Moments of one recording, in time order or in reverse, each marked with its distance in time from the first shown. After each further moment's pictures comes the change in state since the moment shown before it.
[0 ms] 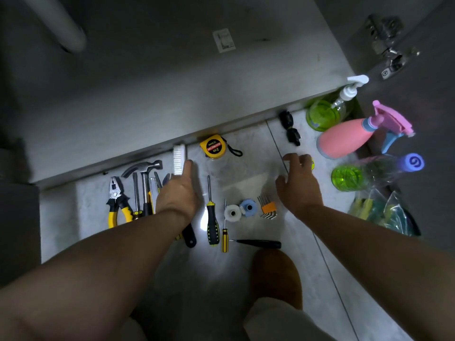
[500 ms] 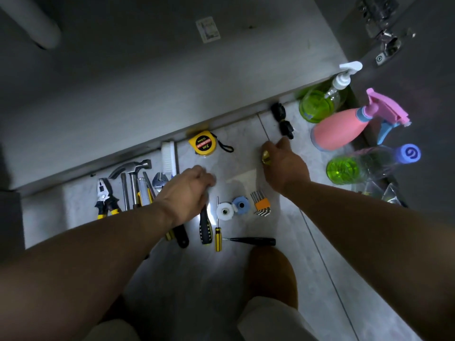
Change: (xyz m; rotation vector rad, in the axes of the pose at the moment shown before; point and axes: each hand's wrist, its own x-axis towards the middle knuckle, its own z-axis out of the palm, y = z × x) left_hand 0.012 0.009 0.000 0.202 -0.137 0.594; right_hand 0.042 0.001 0.009 -0.228 -0.142 -0.091
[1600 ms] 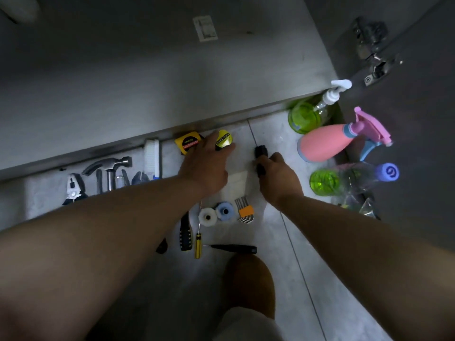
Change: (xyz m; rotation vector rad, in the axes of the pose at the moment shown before) left_hand 0.082 0.043 -0.010 -0.131 0.042 -0.161; right_hand -0.007 0.016 -0.003 -0.001 -0.049 0.023
